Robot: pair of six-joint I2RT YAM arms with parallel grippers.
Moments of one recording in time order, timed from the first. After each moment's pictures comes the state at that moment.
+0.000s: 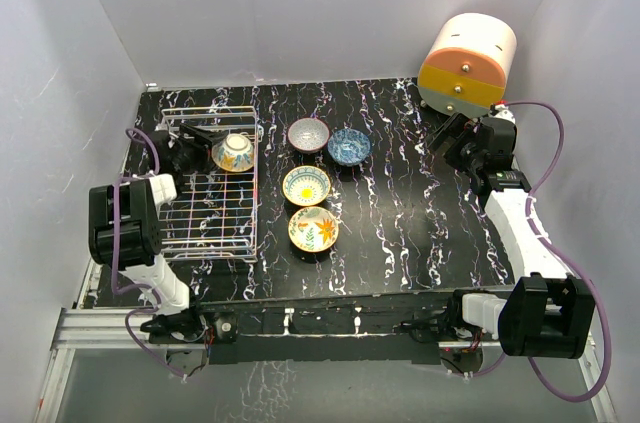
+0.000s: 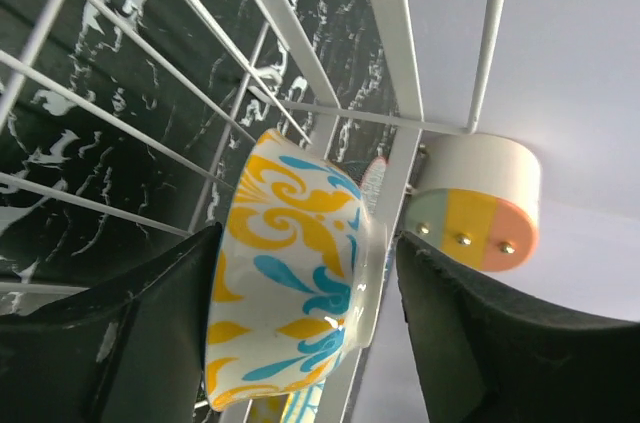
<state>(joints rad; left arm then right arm) 0.17 1.73 0.80 0.48 0.51 -1.17 -0.07 1.17 0.89 -0.22 -0.12 0.56</state>
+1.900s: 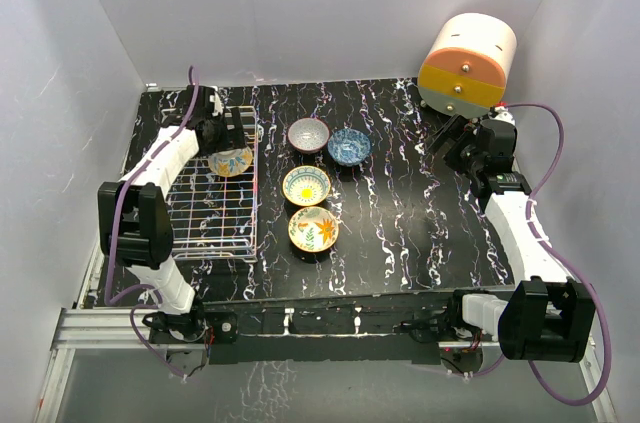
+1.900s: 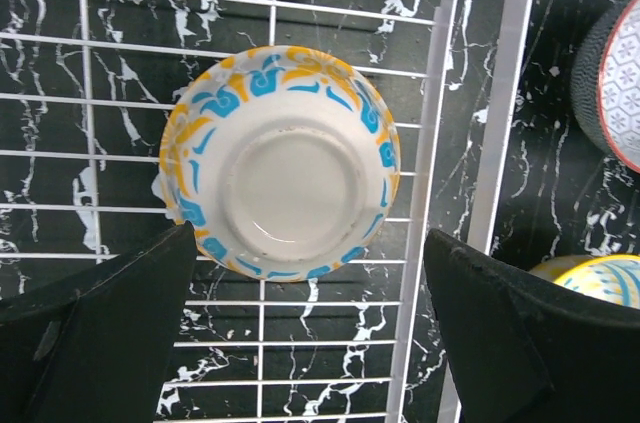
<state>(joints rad) -0.11 1.72 1.37 -0.57 0.00 -0.26 -0.07 1.15 0.87 -0.22 -0.12 0.56</state>
